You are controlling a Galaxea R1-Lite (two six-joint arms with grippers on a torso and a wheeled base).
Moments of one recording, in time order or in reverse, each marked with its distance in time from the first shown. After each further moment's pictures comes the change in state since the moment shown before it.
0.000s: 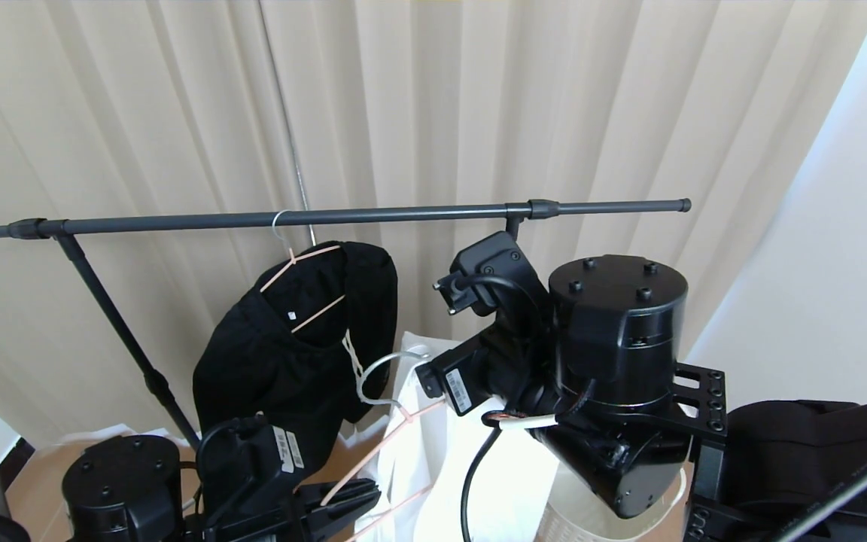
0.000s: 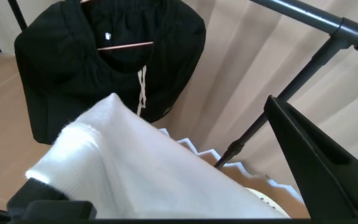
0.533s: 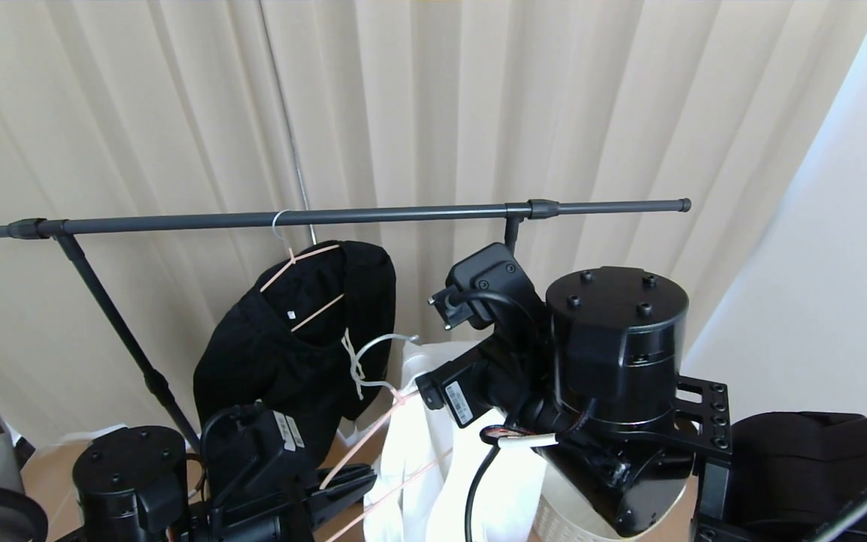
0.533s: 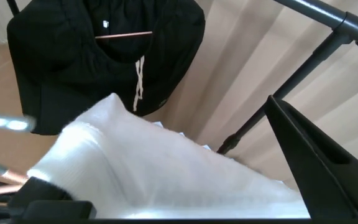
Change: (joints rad) left arm 0.028 0.024 -0.025 0.000 0.033 -0.028; right arm 0.021 -0.006 0.020 0.002 -0.026 -0.022
